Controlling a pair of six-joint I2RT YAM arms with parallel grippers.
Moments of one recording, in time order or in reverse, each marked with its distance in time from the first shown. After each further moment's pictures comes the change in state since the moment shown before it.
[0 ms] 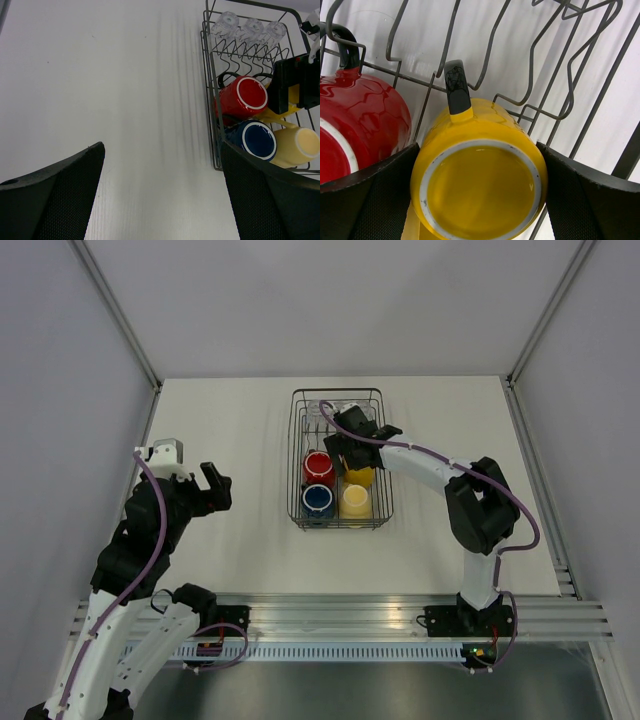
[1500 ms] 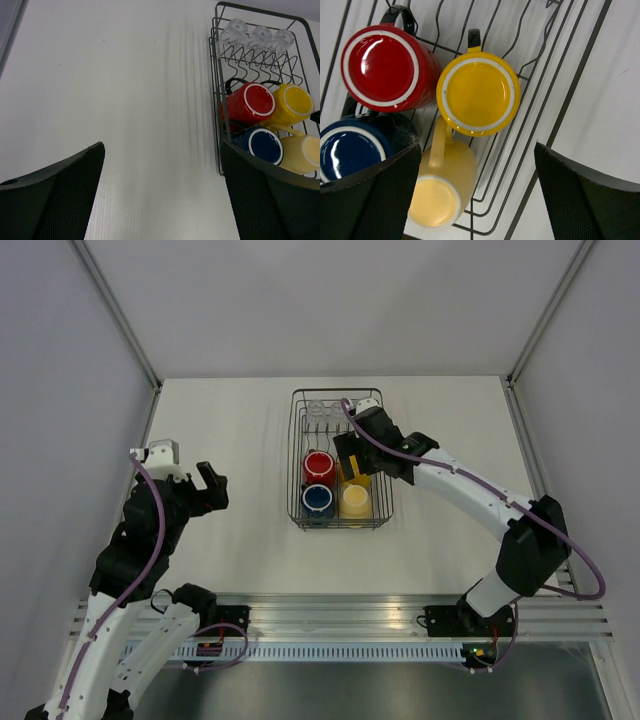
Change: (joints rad) left arm 0.000 -0.010 0.001 -0.002 -0.043 0.000; right arm 0.049 -0.373 -0.147 -0.079 -0.033 0.072
